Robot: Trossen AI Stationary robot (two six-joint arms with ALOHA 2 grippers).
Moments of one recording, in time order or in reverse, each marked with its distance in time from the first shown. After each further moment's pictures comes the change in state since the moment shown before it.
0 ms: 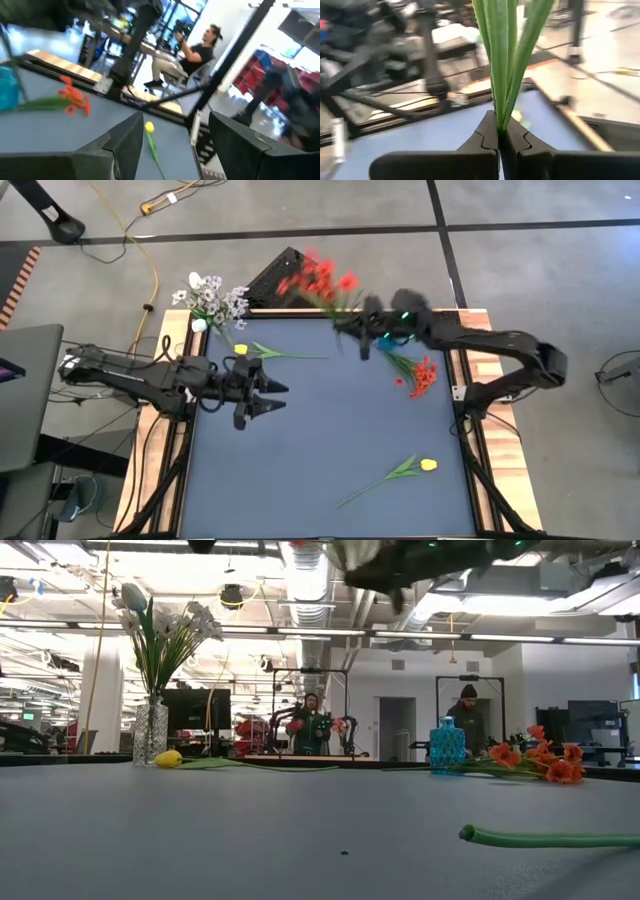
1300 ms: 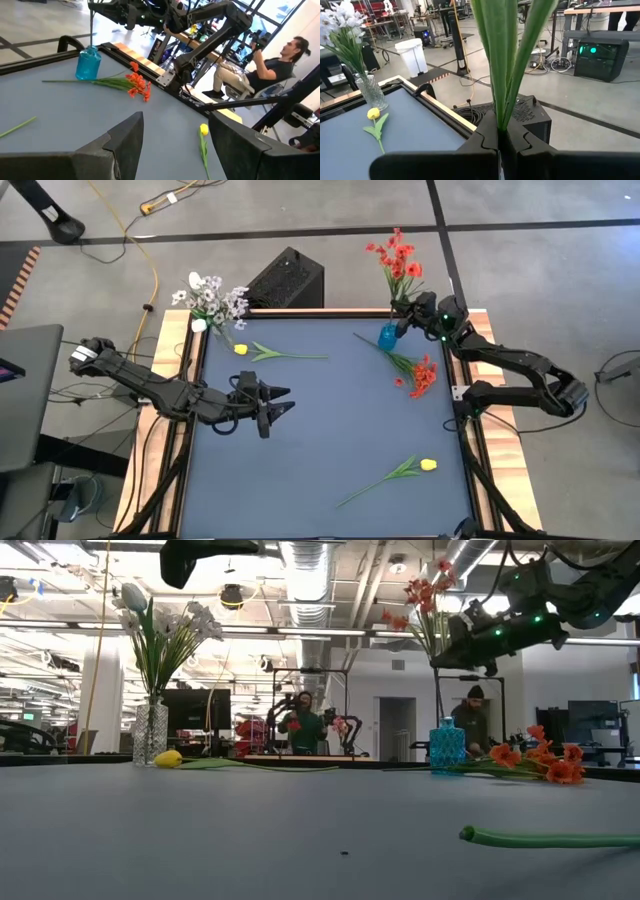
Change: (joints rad) left arm -0.213 0.138 -0.063 0.048 -0.580 -0.116; right arm -0.510 -0.265 -0.582 0.354 0.107 -0.069
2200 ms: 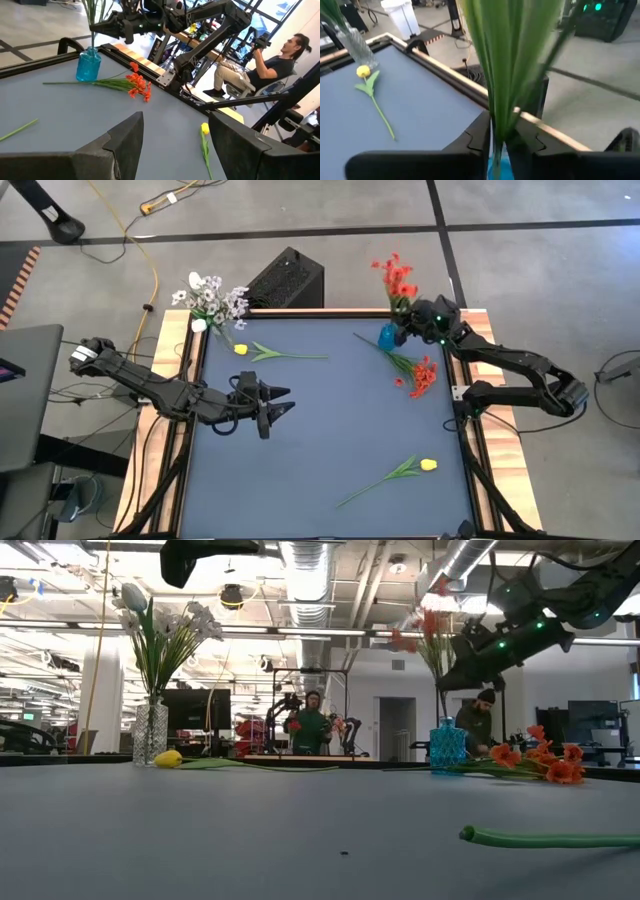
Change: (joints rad) left arm 0.000 0.000 0.000 0.000 0.000 0.021; right arm 0.003 0.000 -0.001 -0.213 0.017 -0.022
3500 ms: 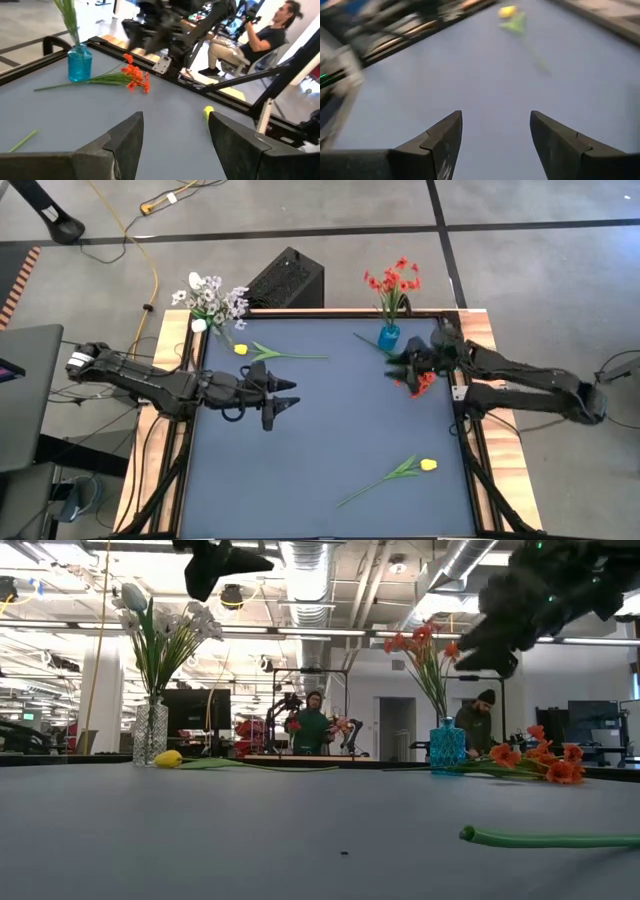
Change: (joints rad) left arm 0.168 0.000 0.000 -0.037 0.273 0.127; right arm 0.375 -0.333 0.001 -0.476 -0.225 0.115
